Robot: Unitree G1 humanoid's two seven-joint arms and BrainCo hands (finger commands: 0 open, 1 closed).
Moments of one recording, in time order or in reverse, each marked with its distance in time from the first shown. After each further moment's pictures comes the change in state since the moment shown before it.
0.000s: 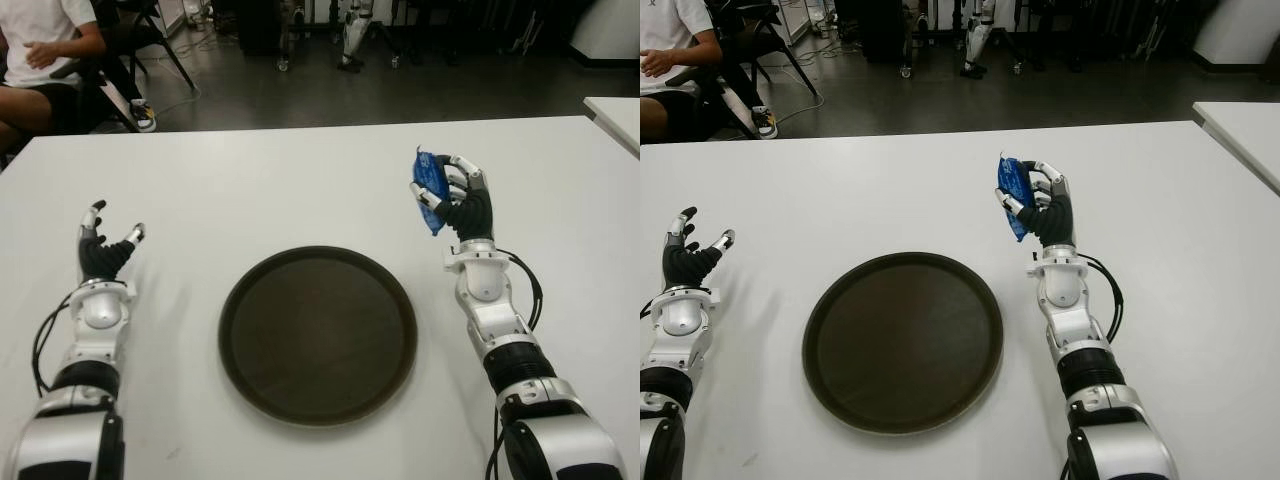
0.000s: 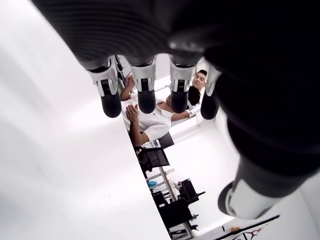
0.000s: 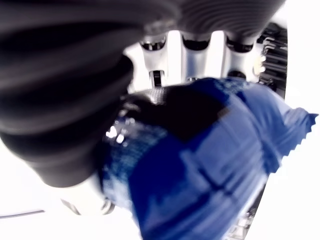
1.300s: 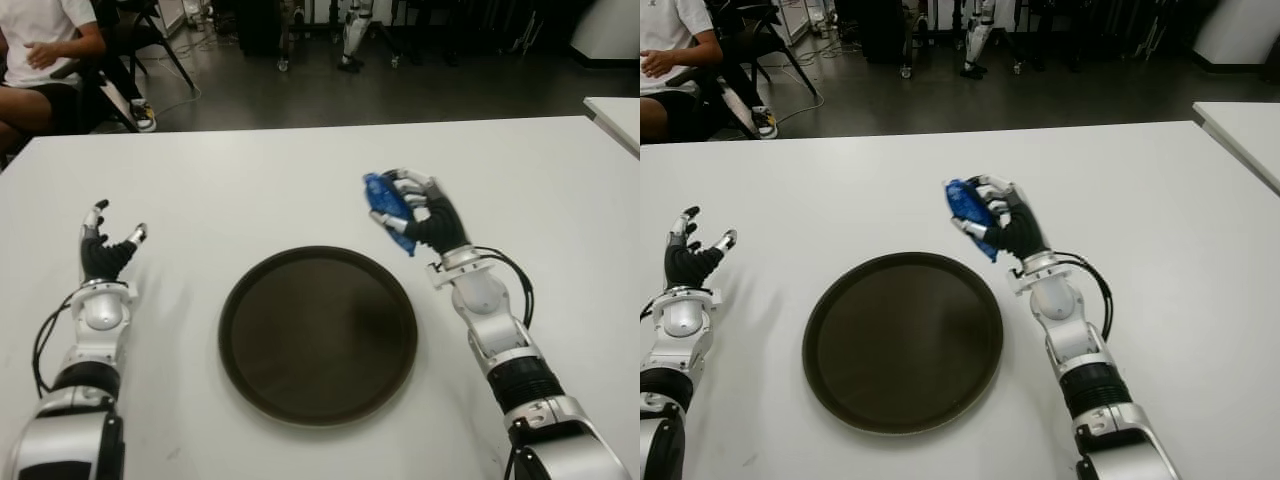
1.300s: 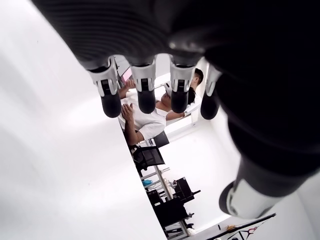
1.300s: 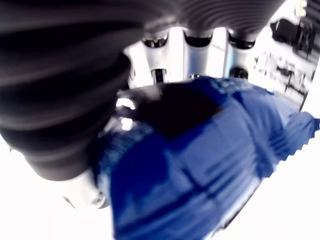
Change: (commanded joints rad) left arm -0.004 0.007 -0.004 0.023 0.009 -0.005 0.005; right arm 0.092 -0.018 0.144 -0.190 -0.037 -0.003 0.292
